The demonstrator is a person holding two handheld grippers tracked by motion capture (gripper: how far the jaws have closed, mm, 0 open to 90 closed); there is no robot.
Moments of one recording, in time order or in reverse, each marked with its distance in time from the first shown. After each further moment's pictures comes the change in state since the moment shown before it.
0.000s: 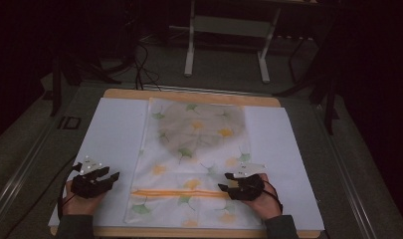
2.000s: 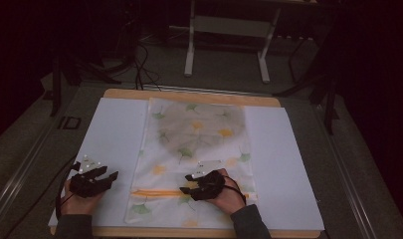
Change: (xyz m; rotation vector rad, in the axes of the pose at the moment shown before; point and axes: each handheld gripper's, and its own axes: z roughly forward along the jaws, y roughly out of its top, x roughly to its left) left arm 0.003 0.002 -0.002 0.014 0.021 -0.008; right arm 0.053 0.063 0.067 -0.009 0.196 -0.117
